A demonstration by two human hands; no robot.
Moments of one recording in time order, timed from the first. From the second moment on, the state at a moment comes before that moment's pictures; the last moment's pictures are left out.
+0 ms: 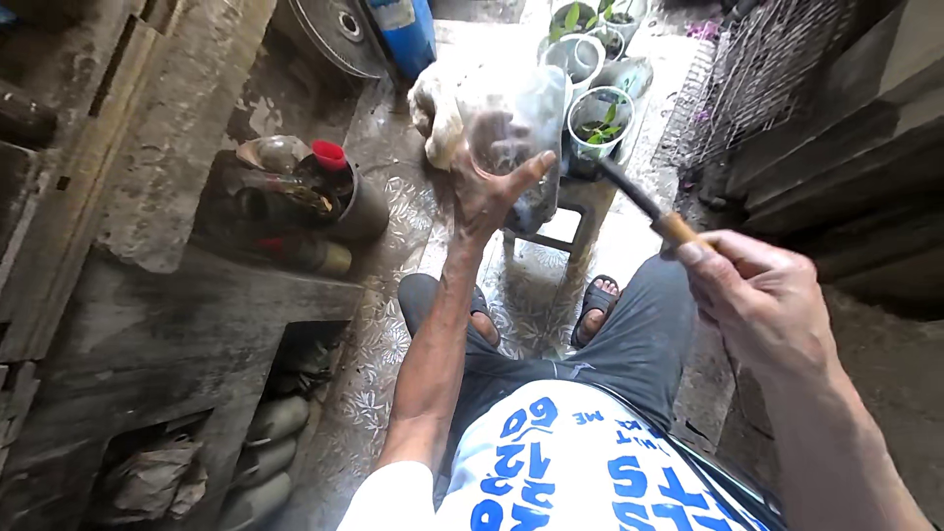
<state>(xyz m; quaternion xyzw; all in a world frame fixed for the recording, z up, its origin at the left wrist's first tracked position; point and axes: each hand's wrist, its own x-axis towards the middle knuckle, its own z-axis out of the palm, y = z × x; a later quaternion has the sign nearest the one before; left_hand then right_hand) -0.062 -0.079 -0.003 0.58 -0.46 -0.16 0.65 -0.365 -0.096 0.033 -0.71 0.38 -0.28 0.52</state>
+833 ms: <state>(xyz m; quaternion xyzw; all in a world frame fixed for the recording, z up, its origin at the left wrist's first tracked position) -0.122 -0.064 -0.021 0.32 -0.70 -0.30 0.56 -0.292 -0.157 0.100 -0.71 0.26 -0.21 0.62</state>
